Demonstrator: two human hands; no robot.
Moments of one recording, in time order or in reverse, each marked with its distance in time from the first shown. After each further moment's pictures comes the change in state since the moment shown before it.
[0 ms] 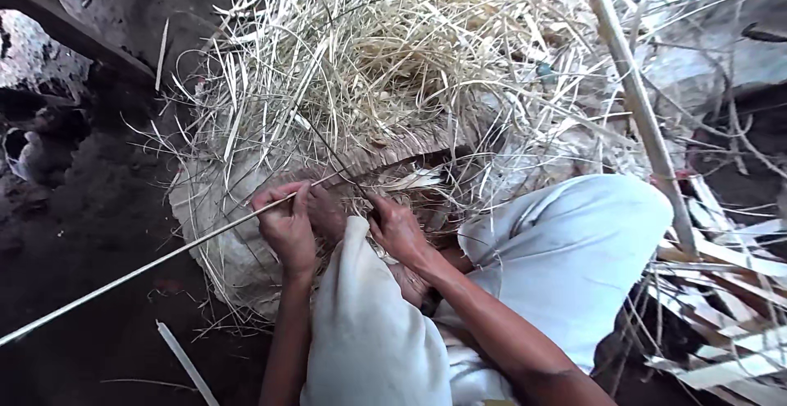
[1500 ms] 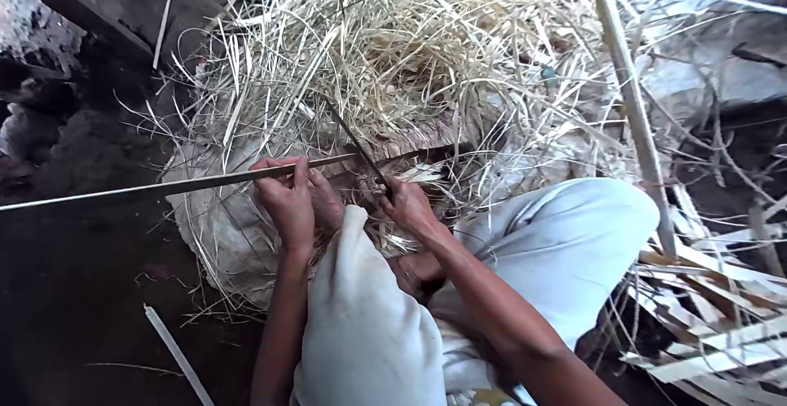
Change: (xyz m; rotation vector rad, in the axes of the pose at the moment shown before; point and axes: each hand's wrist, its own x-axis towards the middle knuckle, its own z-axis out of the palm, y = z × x) left_hand 0.011 0.011 0.007 0.132 -0.023 -0.081; right_hand 0.021 0.015 -0.029 -0.098 -0.171 0.203
